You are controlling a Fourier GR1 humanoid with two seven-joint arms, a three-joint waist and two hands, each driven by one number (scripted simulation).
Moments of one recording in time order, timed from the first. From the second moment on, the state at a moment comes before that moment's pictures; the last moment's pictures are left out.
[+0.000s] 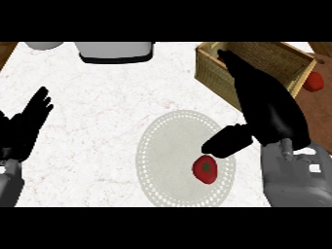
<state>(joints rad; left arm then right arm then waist) -0.16 0.43 -0.02 -1.37 0.25 0.11 0.18 -0.63 -0.15 0.28 -1.88 0.58 0.39 1.11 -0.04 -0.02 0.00</state>
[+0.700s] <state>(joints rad) -0.18 0.42 -0.01 -1.37 0.24 0.09 0.17 -0.30 -0.20 0.23 -2.35 0.42 0.46 1.15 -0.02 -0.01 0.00</state>
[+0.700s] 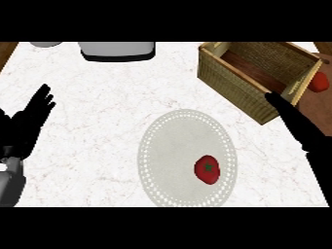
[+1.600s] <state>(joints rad) -0.20 0.39 0.03 -1.37 0.20 0.05 0.19 0.04 -0.09 0.41 -2.03 0.84 0.00 0.70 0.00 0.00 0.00</state>
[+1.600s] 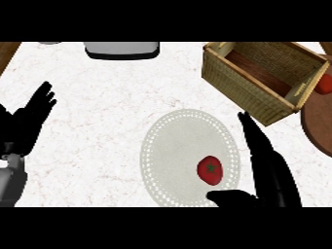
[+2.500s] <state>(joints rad) -0.19 0.33 0.09 -1.39 0.13 0.00 0.20 0.07 -0.06 0.39 -1.79 0.86 -0.01 0.60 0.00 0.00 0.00</state>
